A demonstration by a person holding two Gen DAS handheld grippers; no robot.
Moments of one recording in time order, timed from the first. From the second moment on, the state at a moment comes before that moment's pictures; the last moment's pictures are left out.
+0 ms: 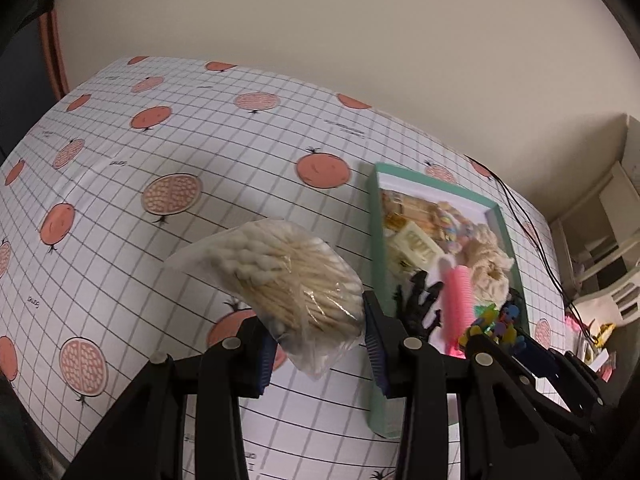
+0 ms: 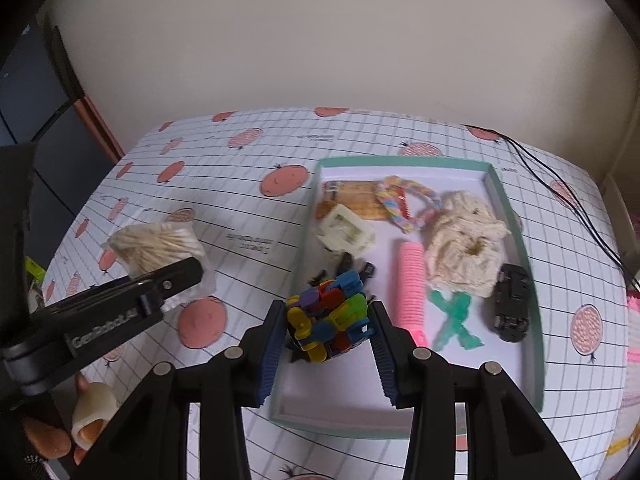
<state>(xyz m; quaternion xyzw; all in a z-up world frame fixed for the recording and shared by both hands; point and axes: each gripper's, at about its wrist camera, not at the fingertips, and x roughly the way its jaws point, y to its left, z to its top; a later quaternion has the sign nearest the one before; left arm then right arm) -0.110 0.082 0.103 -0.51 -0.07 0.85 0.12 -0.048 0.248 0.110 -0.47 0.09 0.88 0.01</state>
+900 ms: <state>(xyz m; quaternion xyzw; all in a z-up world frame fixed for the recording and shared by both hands) -0.064 0.194 0.076 -0.52 0.04 0.83 0.21 -0.018 0.341 0.070 -0.52 0.14 0.84 0.11</state>
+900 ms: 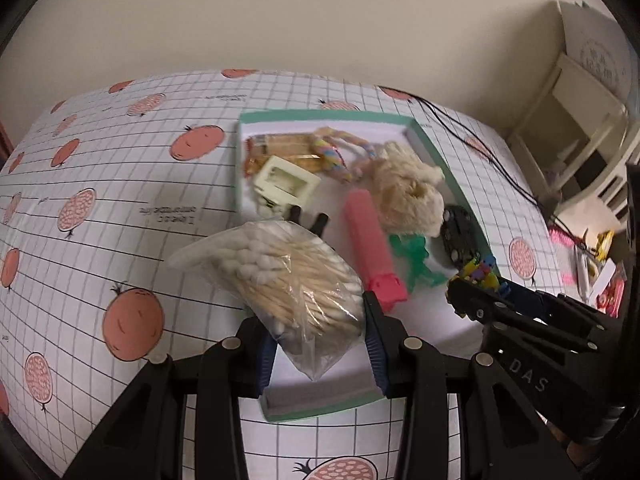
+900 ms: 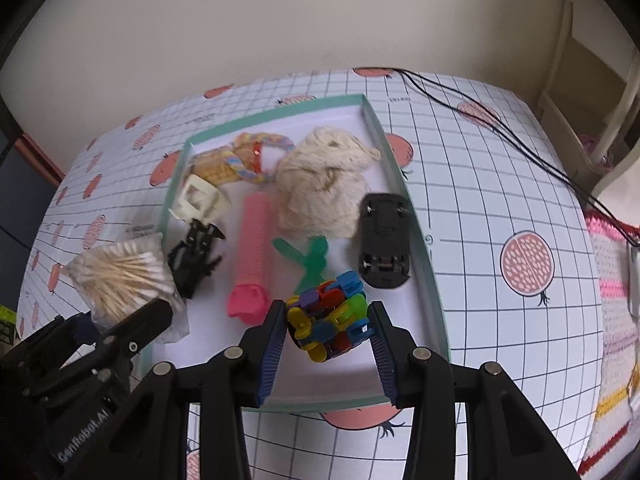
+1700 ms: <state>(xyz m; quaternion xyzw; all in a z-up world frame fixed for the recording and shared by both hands) -0.062 0.203 0.051 -0.56 0.03 0.80 0.21 -0.019 0.339 0.067 -0.52 0.14 0.83 0.11</state>
